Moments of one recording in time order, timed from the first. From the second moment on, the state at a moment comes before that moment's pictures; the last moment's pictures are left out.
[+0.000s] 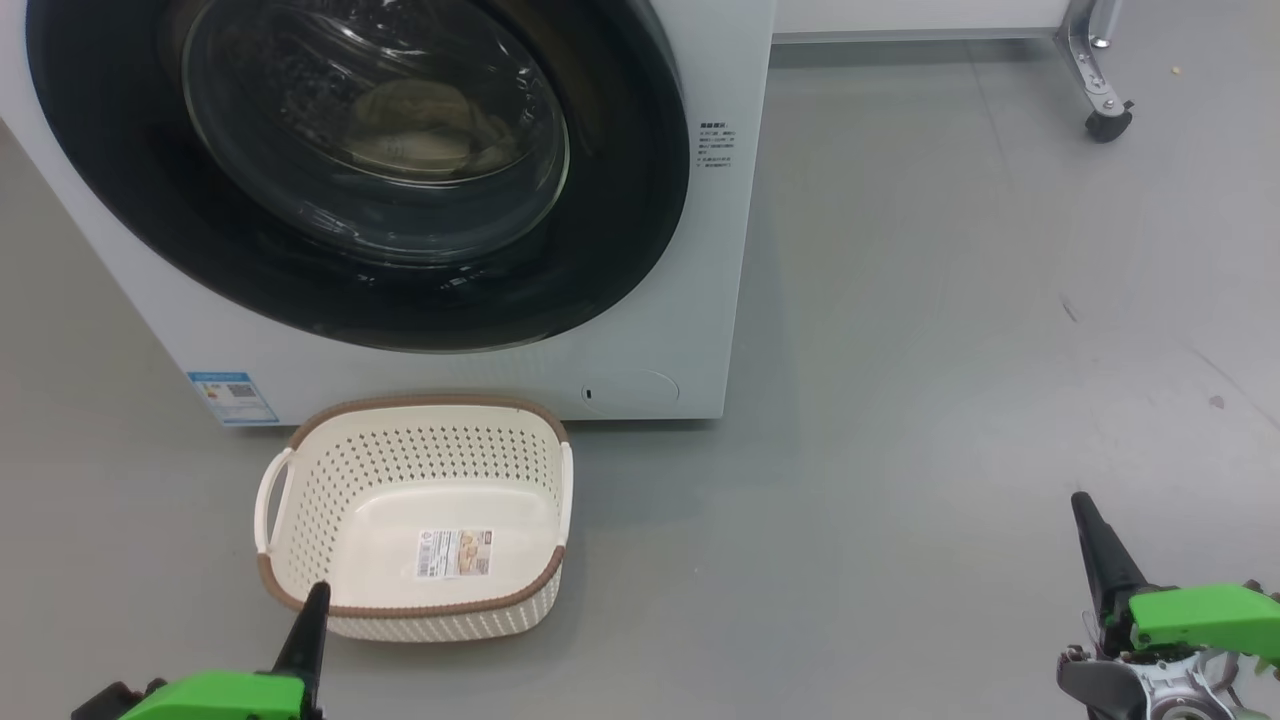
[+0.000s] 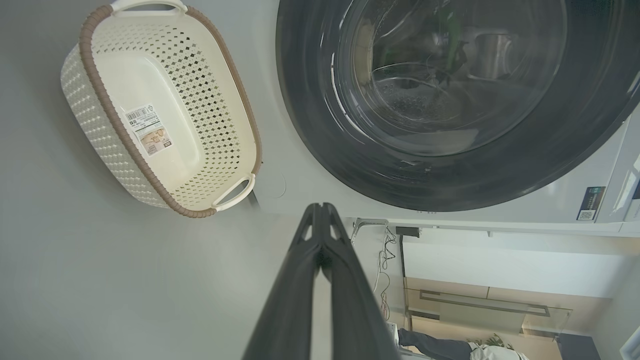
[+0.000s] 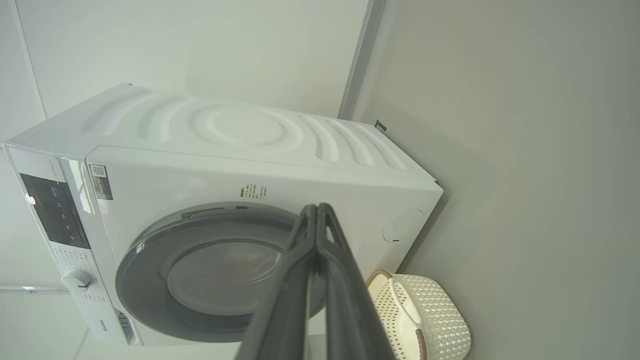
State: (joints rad) left arm -0.04 0.05 -0.01 0.33 -1.40 -0.09 0.05; right arm -0.01 -0.02 -0.14 0.29 1.36 0.13 0.07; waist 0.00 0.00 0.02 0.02
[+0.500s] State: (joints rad) left arm -0.06 0.05 0.04 0.30 -1.53 -0.11 0.08; right arm -0.03 -0.03 -0.14 0.28 1.52 0.13 0.09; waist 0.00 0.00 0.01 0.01
